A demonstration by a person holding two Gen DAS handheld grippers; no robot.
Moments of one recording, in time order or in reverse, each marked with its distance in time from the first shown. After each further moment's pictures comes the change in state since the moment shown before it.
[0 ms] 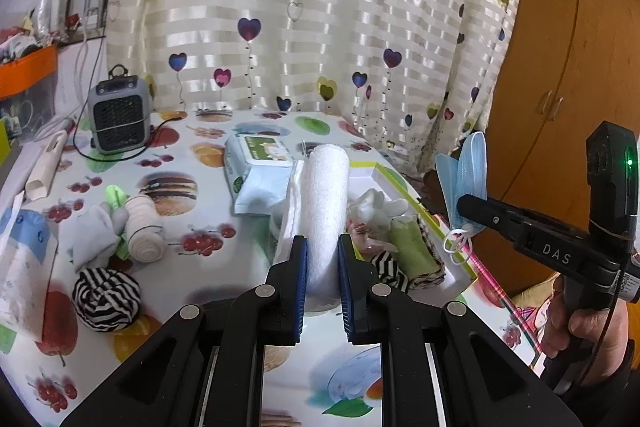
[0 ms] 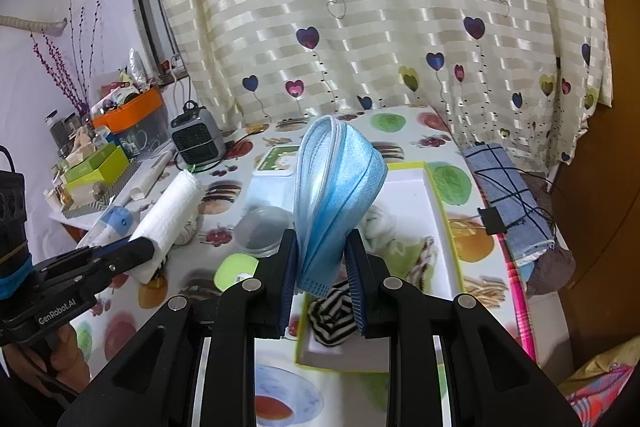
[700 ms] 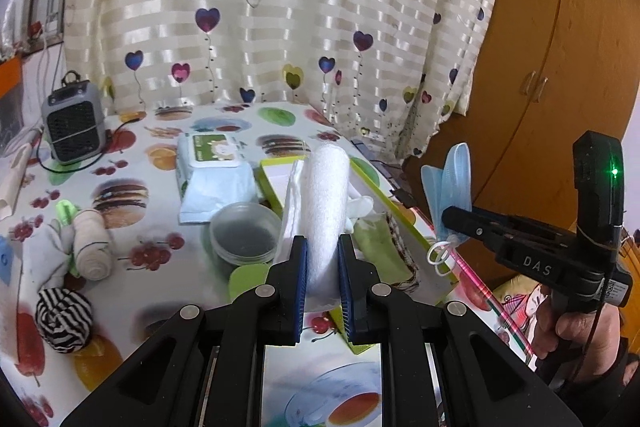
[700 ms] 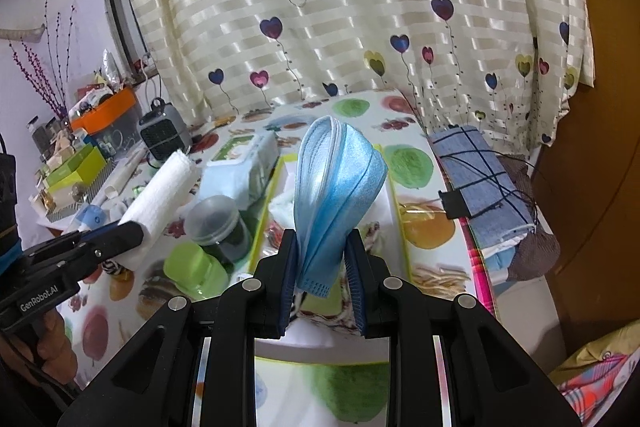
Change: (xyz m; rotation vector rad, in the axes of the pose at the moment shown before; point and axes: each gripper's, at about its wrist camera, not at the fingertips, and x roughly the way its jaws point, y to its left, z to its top) left arm 0.040 -0.038 0.011 0.052 0.051 -0.068; right arm 0.008 -0.048 -0.007 0.034 0.053 -0.049
